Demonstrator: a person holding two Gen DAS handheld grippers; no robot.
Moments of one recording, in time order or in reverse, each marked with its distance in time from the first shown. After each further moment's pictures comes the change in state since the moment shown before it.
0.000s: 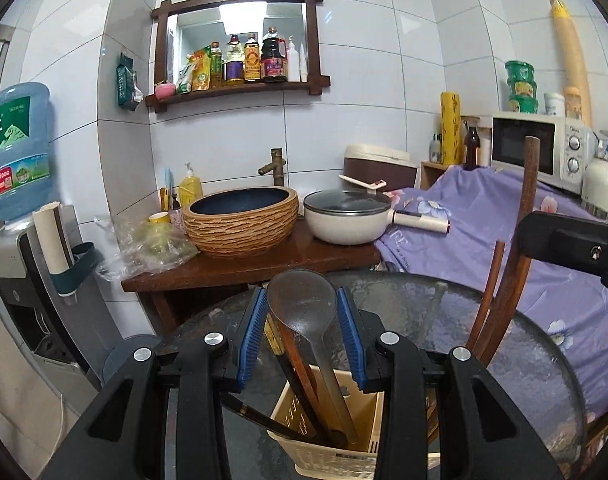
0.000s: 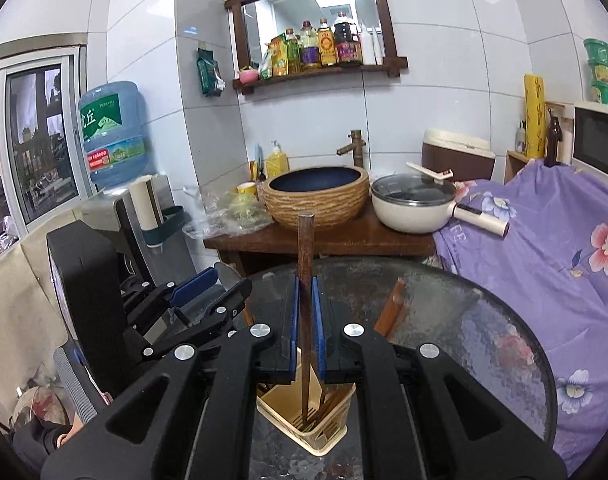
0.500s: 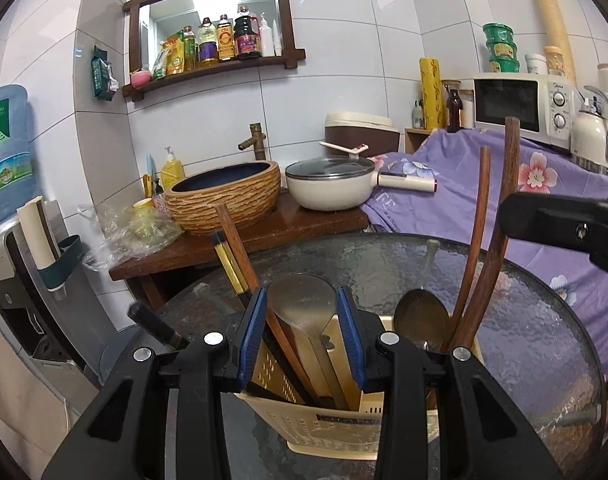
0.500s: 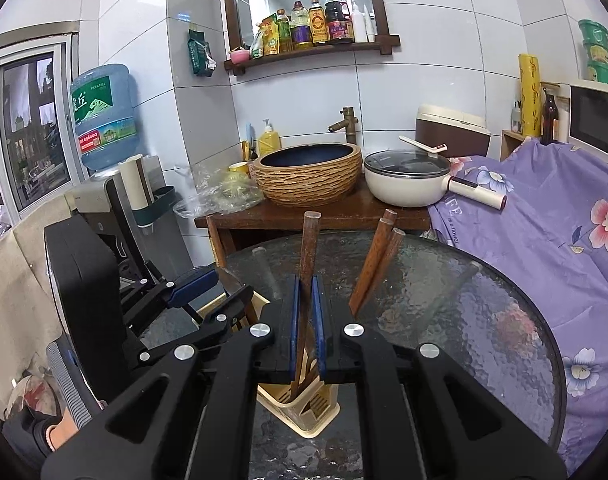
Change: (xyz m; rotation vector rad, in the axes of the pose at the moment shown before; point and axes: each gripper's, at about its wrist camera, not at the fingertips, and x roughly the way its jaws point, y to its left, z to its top) left arm 0.015 -0.016 -0.039 0.073 0.072 -0.038; right arm 0.015 -0.014 -0.039 0.008 0.043 -0.019
